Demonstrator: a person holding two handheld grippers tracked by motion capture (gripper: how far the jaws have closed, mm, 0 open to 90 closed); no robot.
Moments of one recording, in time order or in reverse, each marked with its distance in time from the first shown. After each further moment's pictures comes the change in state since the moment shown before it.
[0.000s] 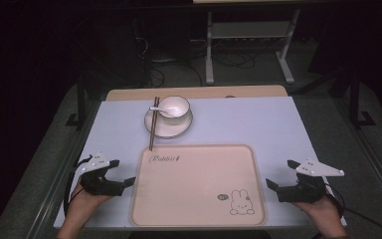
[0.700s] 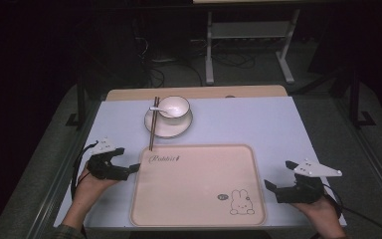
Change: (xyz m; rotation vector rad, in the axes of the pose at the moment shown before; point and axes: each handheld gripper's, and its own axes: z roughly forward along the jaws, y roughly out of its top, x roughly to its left) left arm 0.020 0.032 0.022 -0.002 -0.012 -0.007; right arm 0.004 0.000 0.002 0.002 0.009 0.000
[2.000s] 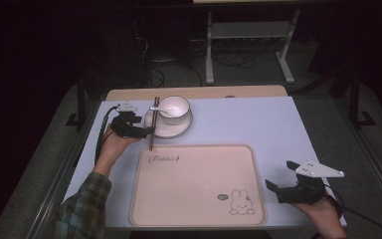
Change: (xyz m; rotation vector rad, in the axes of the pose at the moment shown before) left arm 0.052 0.083 0.083 0.048 0.042 -0.012; right arm -0.002 -0.002 -0.002 -0.011 0.005 0.011
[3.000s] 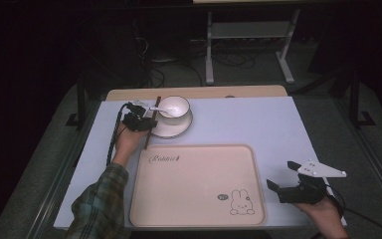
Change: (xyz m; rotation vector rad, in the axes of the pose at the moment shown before) left arm 0.015 0.005 0.052 0.098 0.118 -0.083; right arm -0.003 -0.002 -0.002 -0.010 0.008 0.015
